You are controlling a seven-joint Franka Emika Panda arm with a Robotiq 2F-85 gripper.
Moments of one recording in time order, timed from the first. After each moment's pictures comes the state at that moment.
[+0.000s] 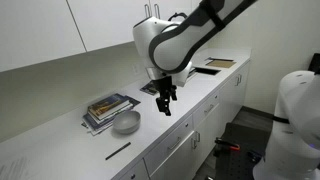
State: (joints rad) arm 0.01 -0.34 0.07 -2.53 -0.17 2.09 0.04
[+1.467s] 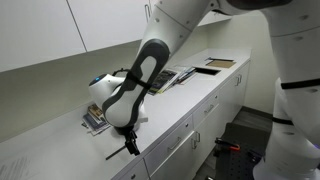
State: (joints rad) arm 0.13 0.34 0.15 -2.12 -0.18 2.32 -0.42
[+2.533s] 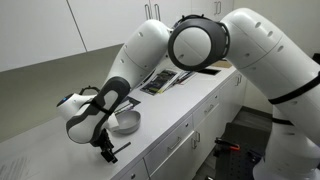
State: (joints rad) arm 0.18 0.80 0.17 -1.50 -0.27 2.09 -0.58
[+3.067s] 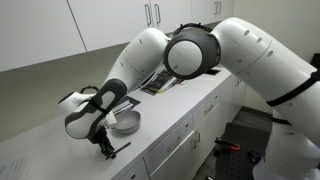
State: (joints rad) arm 0.15 0.88 0.19 -1.36 -0.25 2.03 -0.65
